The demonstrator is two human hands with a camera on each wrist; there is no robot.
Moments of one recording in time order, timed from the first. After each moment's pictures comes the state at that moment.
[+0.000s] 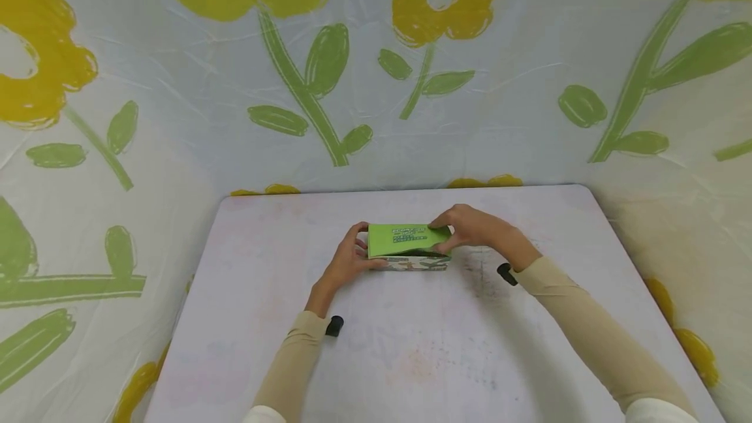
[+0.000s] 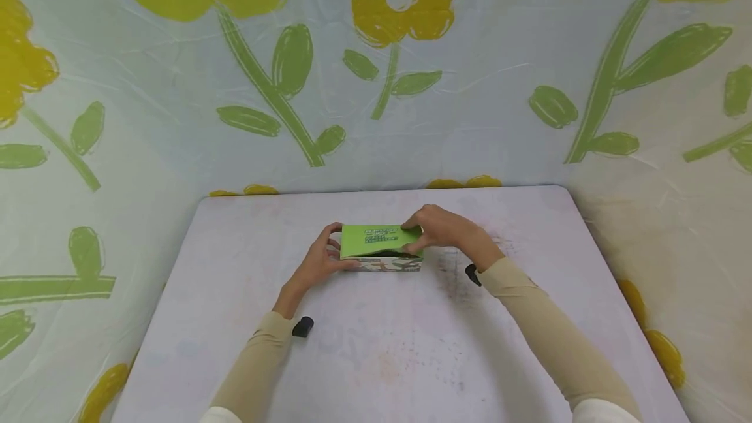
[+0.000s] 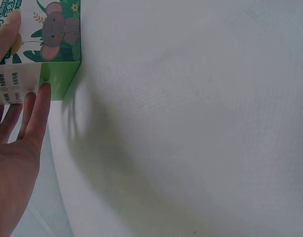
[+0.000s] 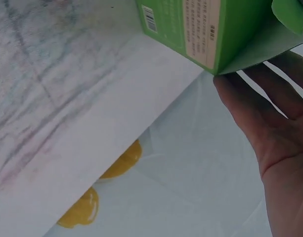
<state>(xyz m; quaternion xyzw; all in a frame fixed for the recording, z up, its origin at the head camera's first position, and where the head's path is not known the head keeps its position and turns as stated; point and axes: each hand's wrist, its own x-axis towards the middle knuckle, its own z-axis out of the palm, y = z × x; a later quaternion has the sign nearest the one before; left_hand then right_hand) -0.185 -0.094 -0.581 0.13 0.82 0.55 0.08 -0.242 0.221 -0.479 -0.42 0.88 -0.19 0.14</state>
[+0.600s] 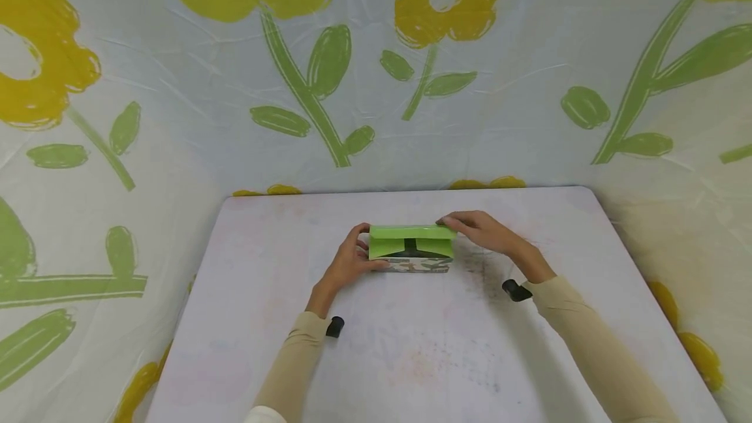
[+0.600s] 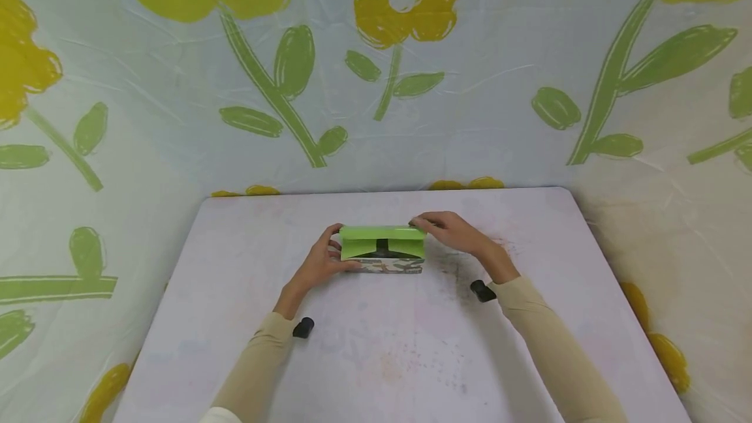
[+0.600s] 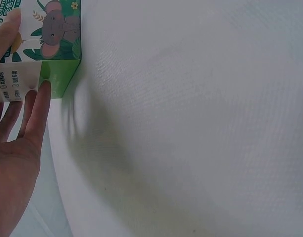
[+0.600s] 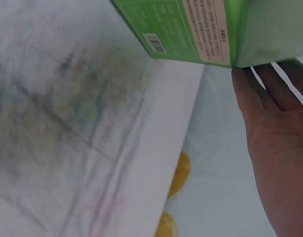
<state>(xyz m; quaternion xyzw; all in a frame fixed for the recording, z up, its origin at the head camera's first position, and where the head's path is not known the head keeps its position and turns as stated) -0.185 -0.095 -0.580 0.13 0.82 0.56 0.09 -0.229 0.251 -0.501 -0.27 0.84 -0.44 0.18</state>
